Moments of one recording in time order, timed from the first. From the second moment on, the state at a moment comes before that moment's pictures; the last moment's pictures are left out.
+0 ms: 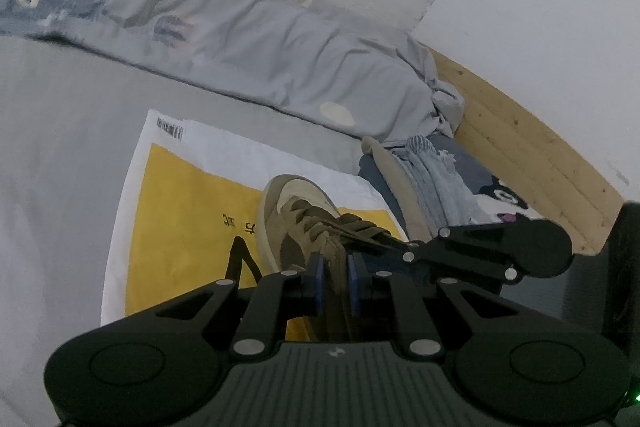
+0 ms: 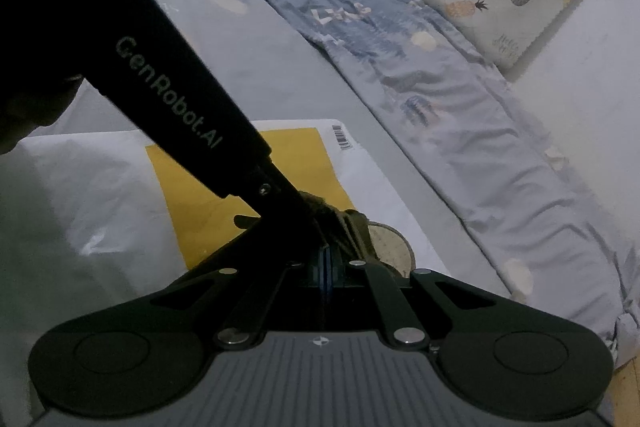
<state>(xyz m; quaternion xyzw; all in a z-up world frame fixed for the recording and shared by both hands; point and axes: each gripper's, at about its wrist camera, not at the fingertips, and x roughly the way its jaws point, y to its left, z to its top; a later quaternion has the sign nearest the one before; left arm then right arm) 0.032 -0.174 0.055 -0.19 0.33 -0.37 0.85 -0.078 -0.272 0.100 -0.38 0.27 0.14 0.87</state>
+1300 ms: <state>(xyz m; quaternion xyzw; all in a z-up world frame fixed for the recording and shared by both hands) 0.036 -0.175 0.052 -0.20 0.34 -0.37 0.84 -0.079 -0.277 0.103 -0.35 0.28 0.14 0.88</state>
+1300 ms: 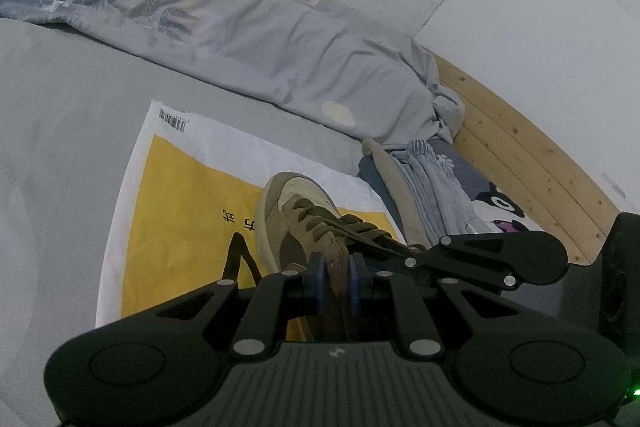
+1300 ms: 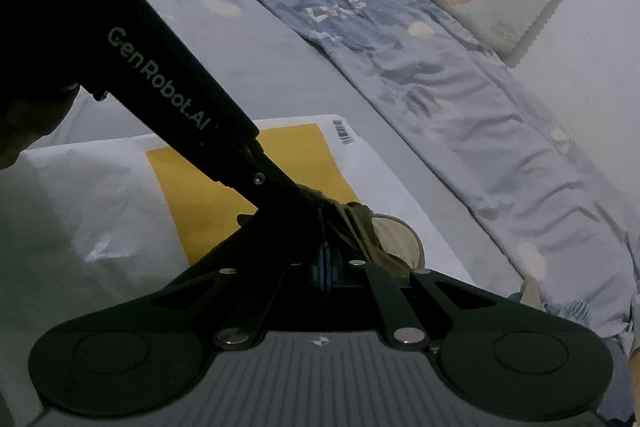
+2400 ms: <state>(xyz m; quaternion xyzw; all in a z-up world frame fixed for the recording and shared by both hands) 0.030 -0.182 0.057 -0.17 0.33 -0.36 0.86 -0.081 -0.263 0.099 -0.40 0.27 0.14 0.86</state>
